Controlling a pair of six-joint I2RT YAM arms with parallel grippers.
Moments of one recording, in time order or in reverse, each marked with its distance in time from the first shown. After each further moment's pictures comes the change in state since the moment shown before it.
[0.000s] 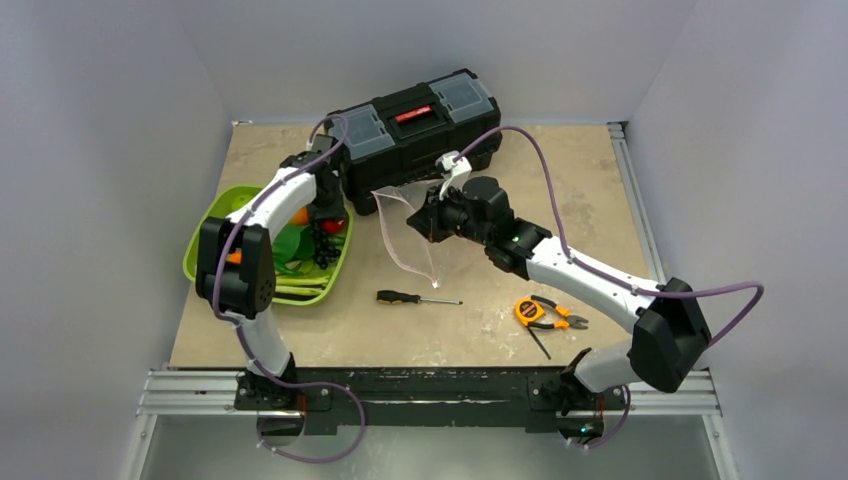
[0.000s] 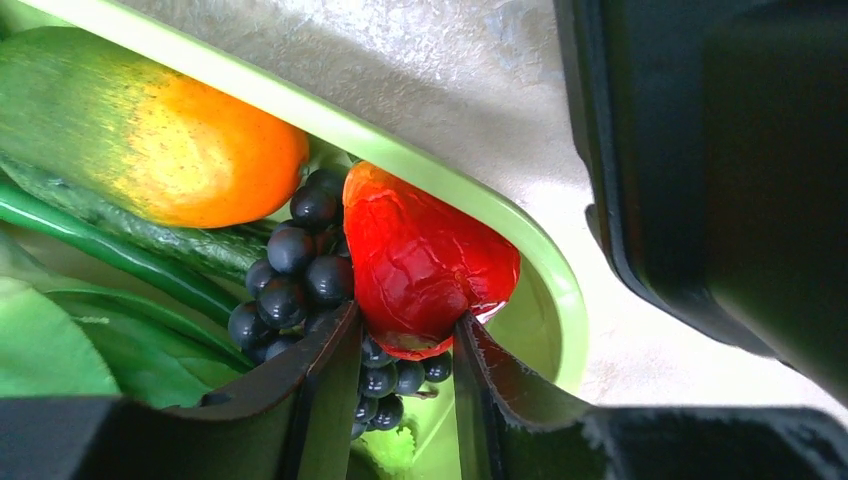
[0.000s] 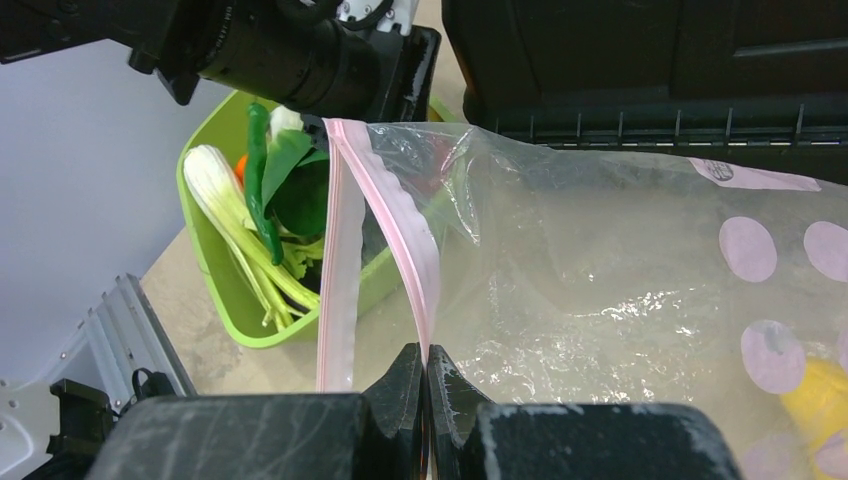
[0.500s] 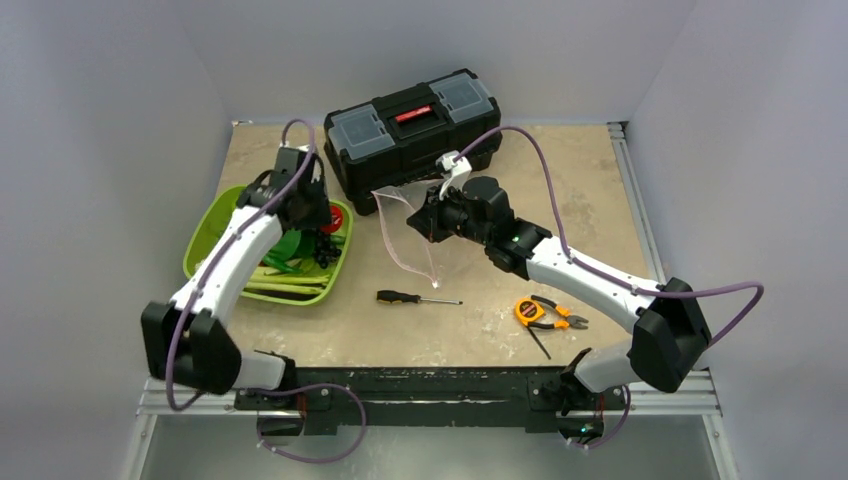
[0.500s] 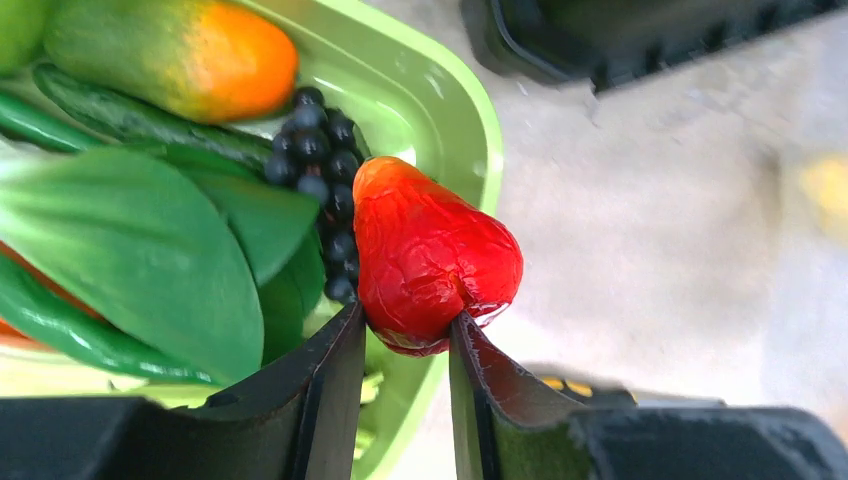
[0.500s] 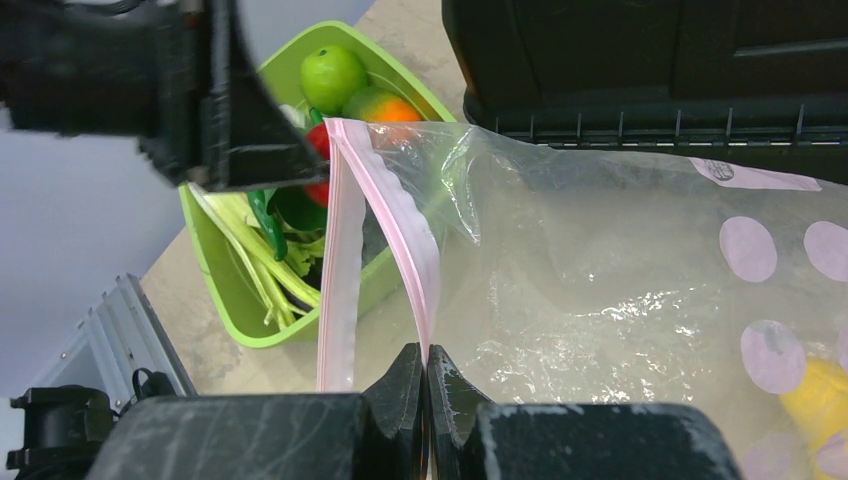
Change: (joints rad) left arm 0.000 -0.401 -0.171 0.007 0.102 -0.017; right arm 0.000 0.000 0.000 0.002 -0.001 0.000
